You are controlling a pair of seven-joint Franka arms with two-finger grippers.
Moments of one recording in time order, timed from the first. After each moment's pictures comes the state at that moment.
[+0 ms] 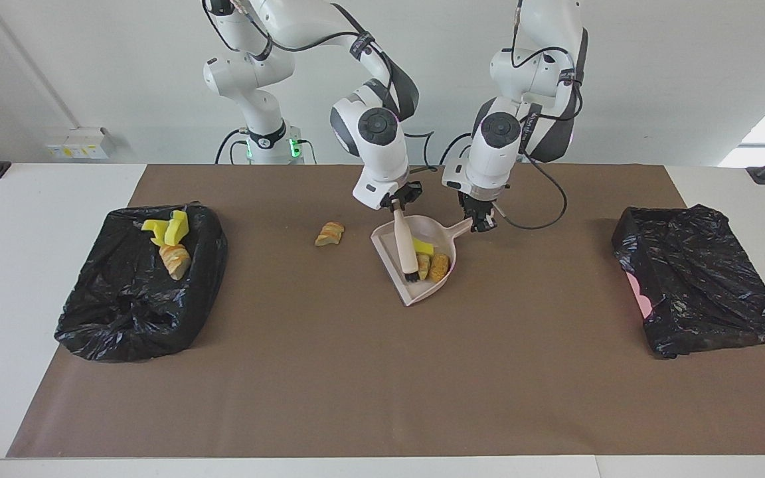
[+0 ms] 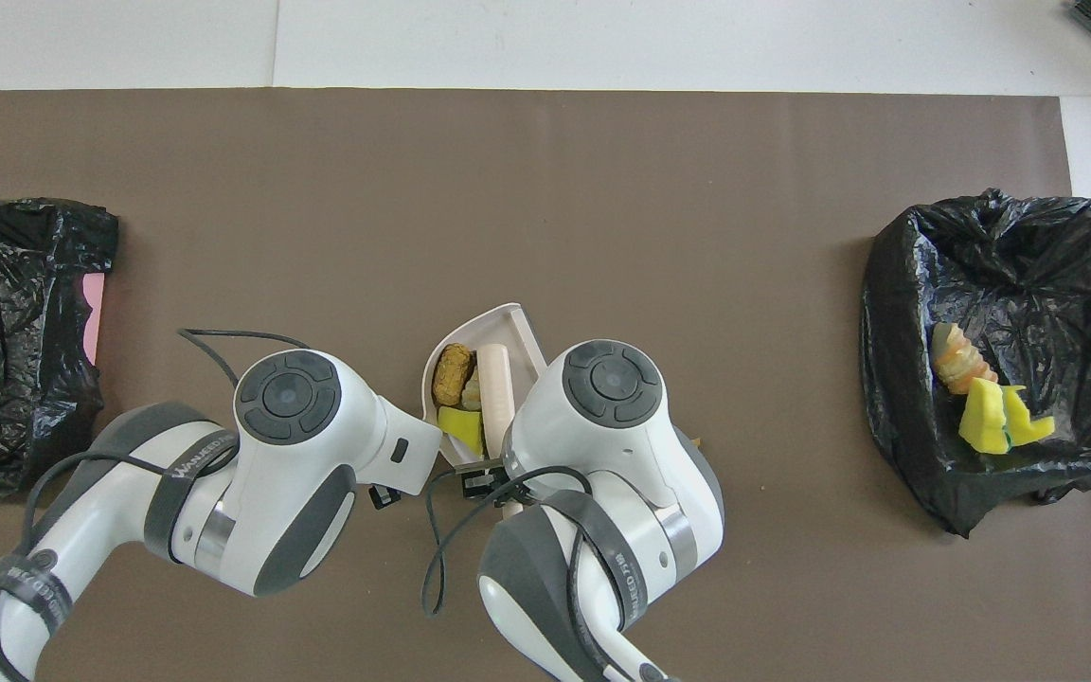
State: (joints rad) left arm -0.42 0.01 -0.10 -2.23 -0.02 2.12 0.68; right arm 0.48 0.22 0.21 -1.91 0.37 2.04 0.40
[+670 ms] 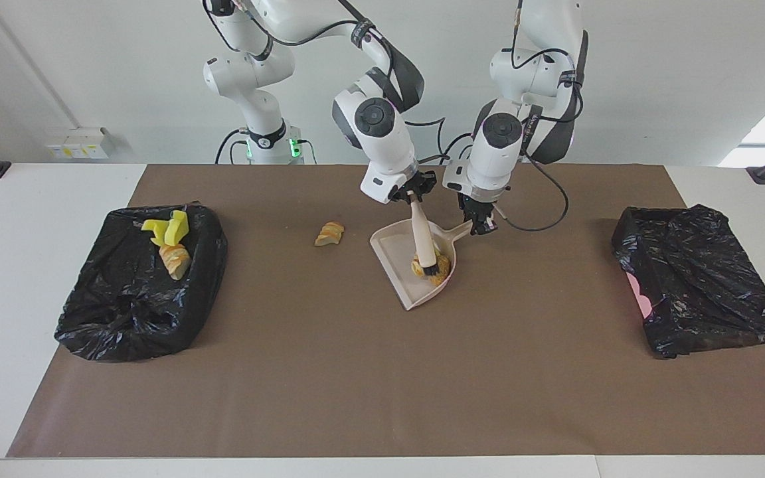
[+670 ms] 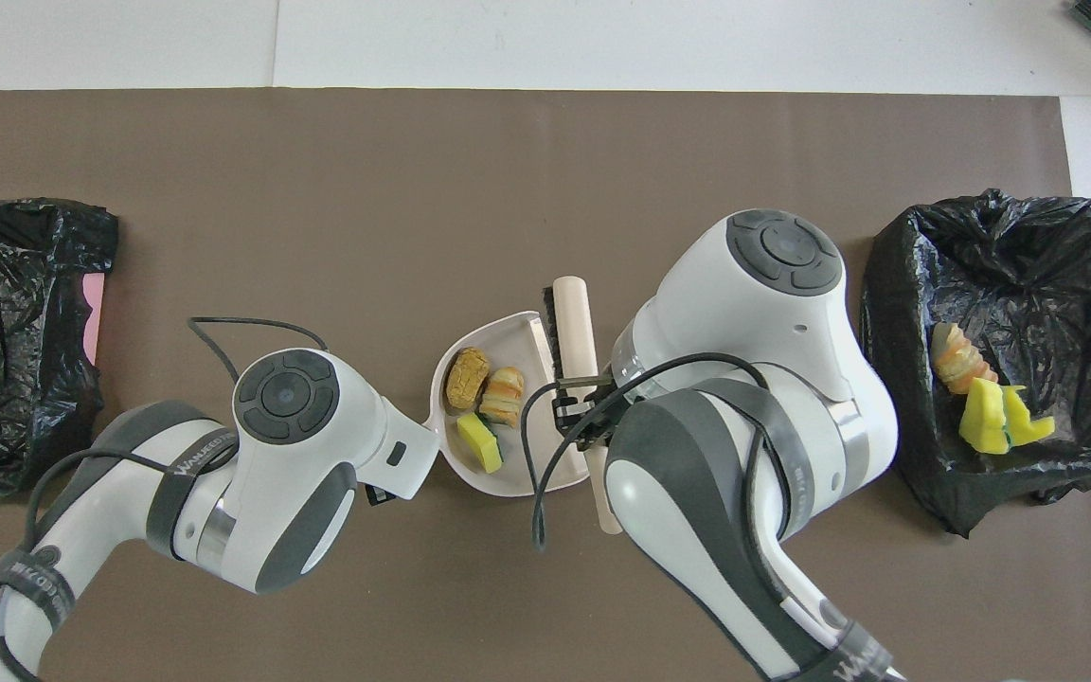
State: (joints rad) left arm -0.42 0.01 -0.10 -2.23 -0.02 2.14 0.81; right arm 0.28 0.17 0.20 -1.76 0.29 1.74 0.32
